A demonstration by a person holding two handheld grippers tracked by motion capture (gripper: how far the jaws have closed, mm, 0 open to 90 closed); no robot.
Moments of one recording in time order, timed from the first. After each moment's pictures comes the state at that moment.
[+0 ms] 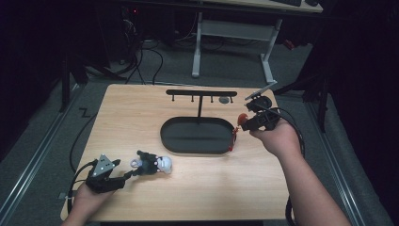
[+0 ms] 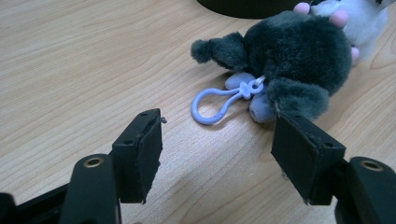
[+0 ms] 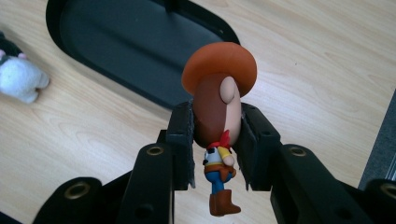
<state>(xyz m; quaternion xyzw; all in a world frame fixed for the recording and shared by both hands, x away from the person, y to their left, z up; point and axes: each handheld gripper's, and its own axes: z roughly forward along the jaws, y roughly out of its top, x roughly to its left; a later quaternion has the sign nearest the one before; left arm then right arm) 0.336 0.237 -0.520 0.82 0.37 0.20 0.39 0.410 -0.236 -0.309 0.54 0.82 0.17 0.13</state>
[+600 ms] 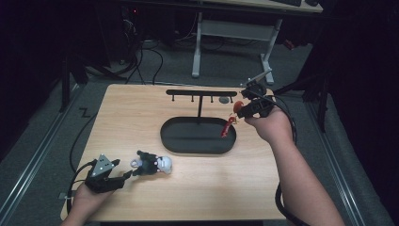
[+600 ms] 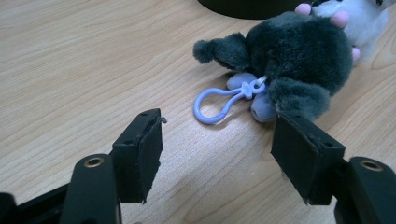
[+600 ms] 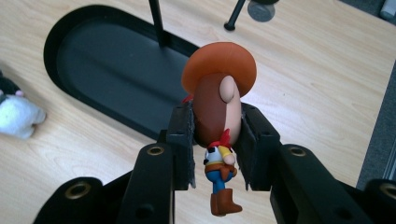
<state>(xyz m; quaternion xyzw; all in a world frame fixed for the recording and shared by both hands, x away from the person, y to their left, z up) 0.336 0.239 -0.520 0.82 0.37 0.20 0.40 0.439 -0.224 -0.296 0.54 0.81 0.18 0.16</state>
